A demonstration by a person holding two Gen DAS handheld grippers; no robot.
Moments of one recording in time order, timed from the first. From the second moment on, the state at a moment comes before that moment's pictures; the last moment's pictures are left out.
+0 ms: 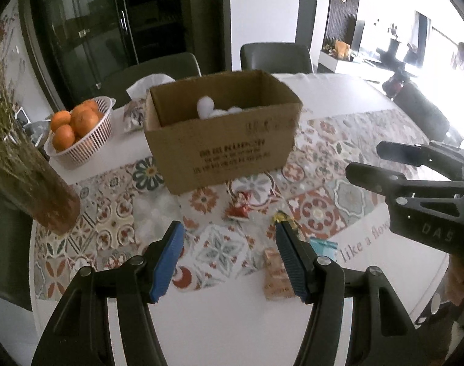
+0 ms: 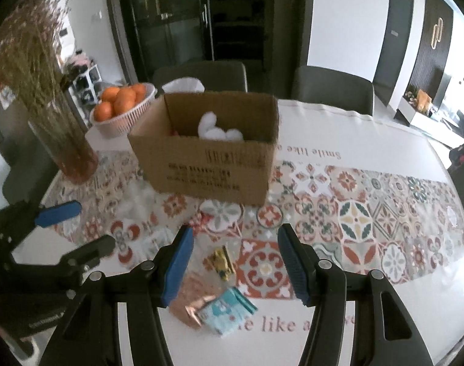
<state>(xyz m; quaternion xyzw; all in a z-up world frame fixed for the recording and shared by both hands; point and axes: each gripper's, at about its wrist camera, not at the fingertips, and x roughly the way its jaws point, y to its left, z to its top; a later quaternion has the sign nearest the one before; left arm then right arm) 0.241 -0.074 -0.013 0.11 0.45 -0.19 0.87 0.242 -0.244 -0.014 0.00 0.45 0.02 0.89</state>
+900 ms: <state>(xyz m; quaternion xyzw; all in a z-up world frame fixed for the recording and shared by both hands) 0.219 -0.107 -0.055 0.13 0.53 -0.22 0.81 0.211 -0.235 -0.082 -0.11 0.59 0.16 0.78</state>
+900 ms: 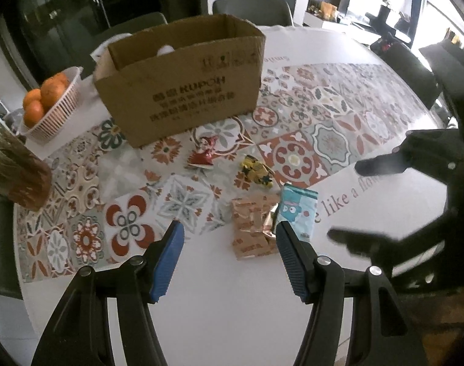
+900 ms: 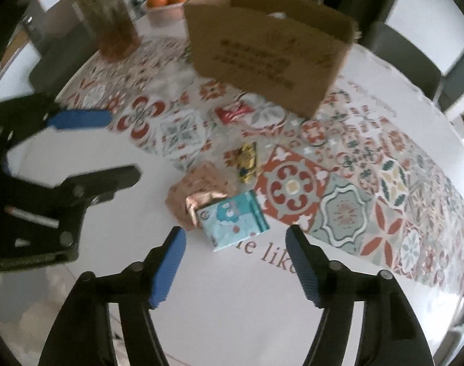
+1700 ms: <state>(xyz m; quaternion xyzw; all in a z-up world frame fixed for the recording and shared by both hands) 0.254 -0.122 -0.130 0.10 0.61 -0.24 0.75 0.228 -0.229 -0.157 -0.14 0.61 0.25 0.74</state>
